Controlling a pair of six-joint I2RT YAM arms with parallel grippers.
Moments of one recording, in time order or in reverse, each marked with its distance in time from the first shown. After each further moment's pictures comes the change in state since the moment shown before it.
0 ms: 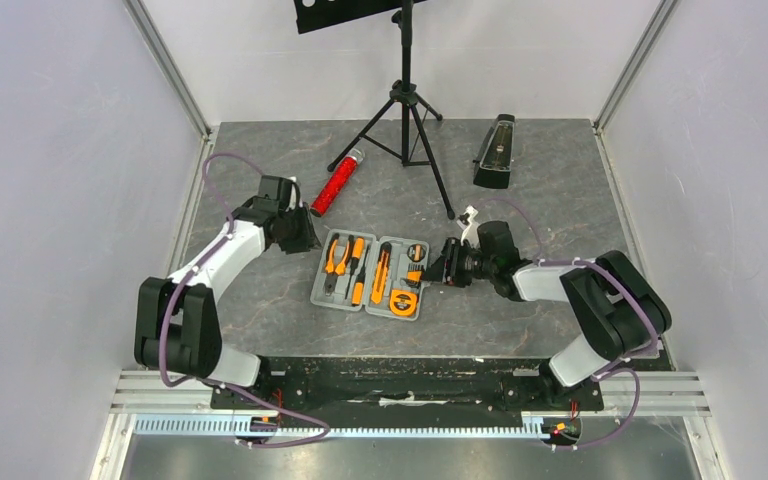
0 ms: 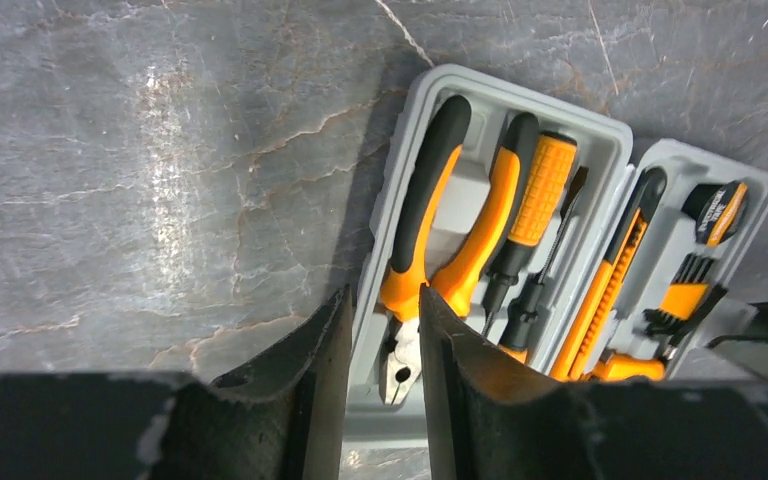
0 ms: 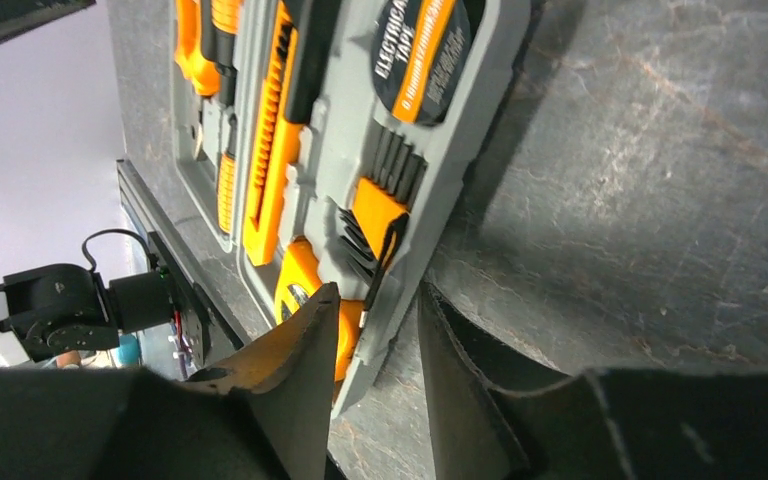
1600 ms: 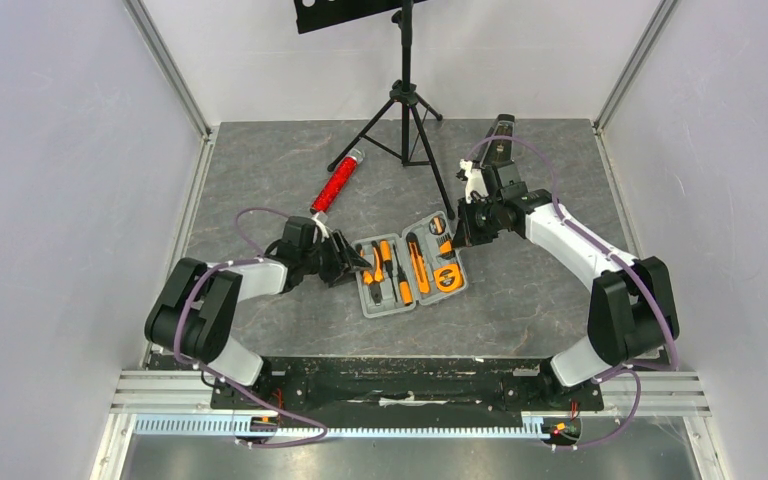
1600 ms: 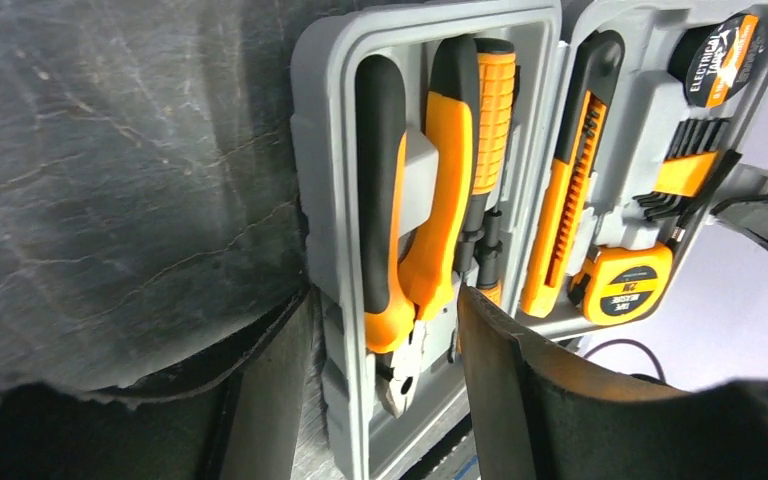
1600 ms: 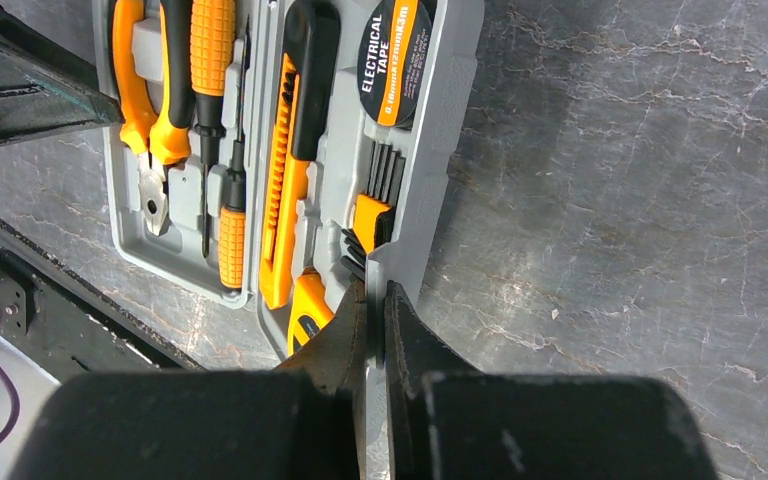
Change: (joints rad) left arm -0.113 0.092 -0.417 0.721 0.370 -0.460; right arm -0.087 -0.037 0.592 -0.986 0.200 -0.573
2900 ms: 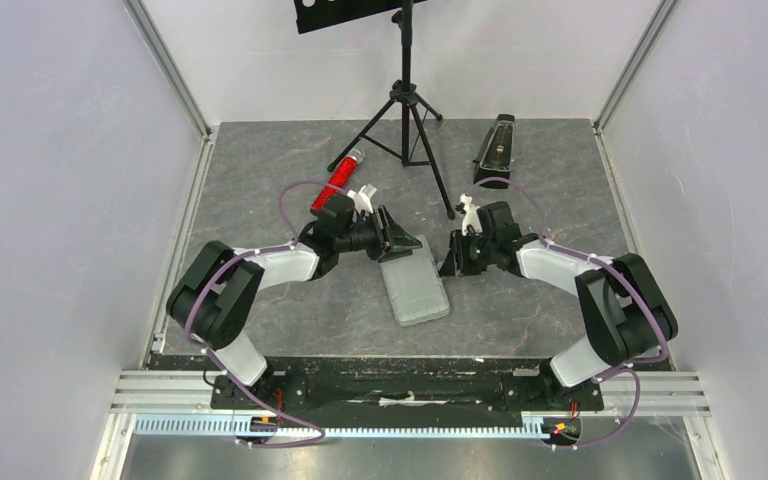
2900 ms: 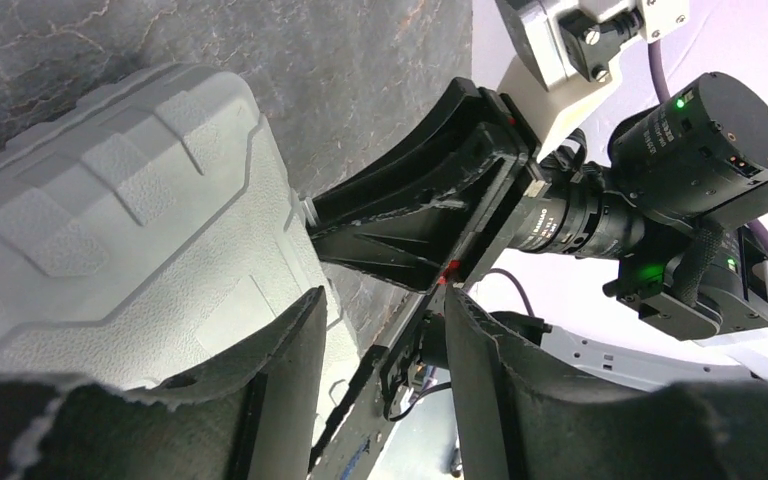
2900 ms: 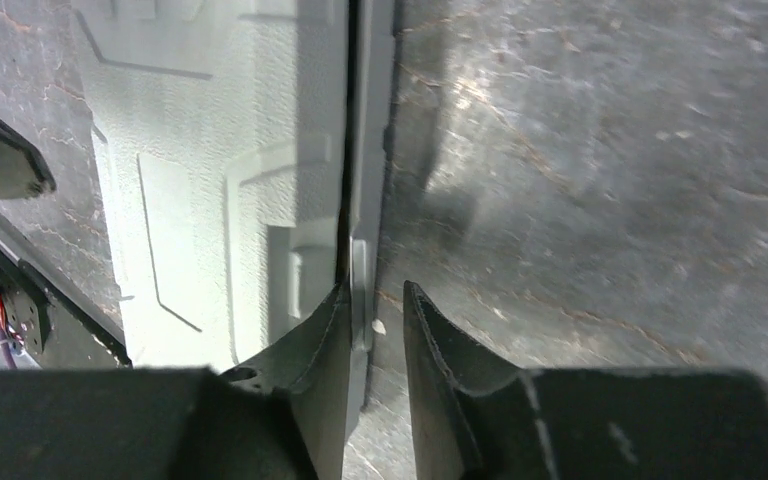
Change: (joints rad) left arm -0.227 0.132 0.224 0.288 0.124 -0.222; right arm 0.055 0.023 -0.359 0.460 -0.072 0.181
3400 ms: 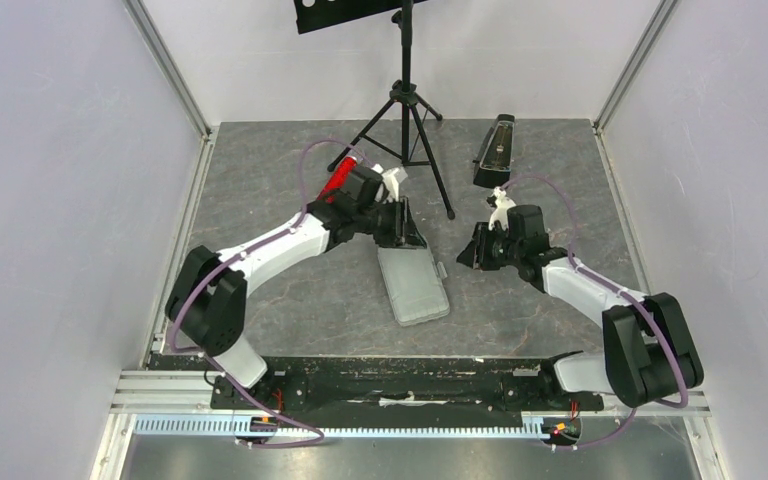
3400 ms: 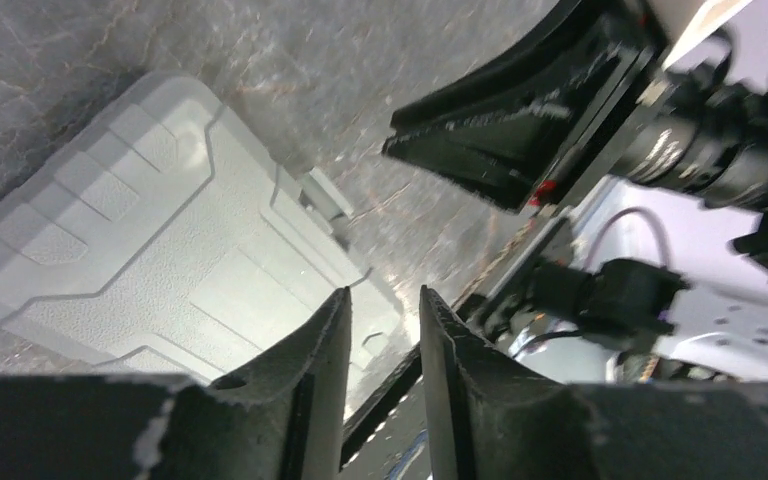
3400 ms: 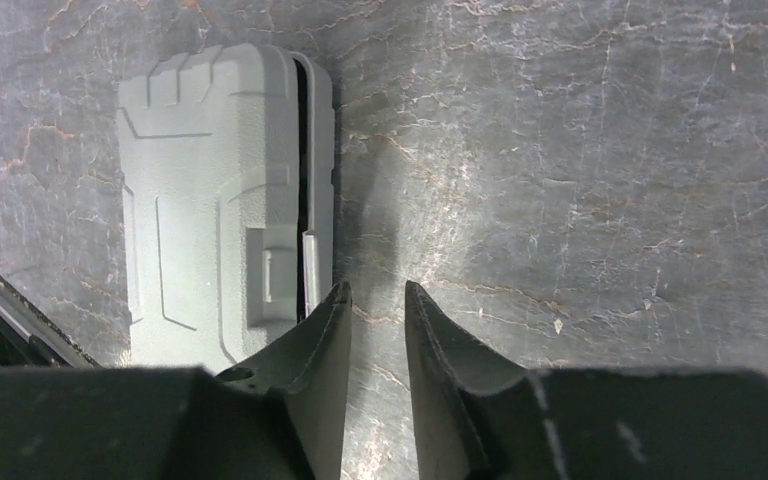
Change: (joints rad) left arm -0.077 -0.048 0.360 -0.656 -0.119 0.390; right arm -0.127 -0.237 -0.135 0.095 0.048 0.023
